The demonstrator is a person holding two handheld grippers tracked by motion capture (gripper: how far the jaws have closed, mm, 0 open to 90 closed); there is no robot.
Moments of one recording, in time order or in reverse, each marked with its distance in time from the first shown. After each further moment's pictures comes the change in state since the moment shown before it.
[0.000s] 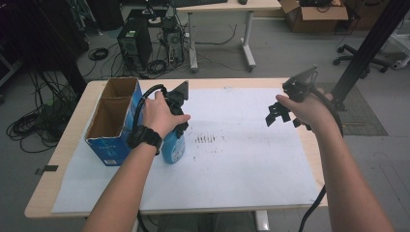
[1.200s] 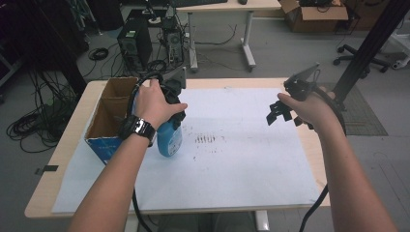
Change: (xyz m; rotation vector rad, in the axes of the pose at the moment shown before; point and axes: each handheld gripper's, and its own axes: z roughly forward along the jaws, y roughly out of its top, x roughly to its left) left arm 0.005 -0.004 -0.053 -0.019 -0.004 0.015; right arm 0.003 -0.004 -0.010 -0.013 0.006 -0.011
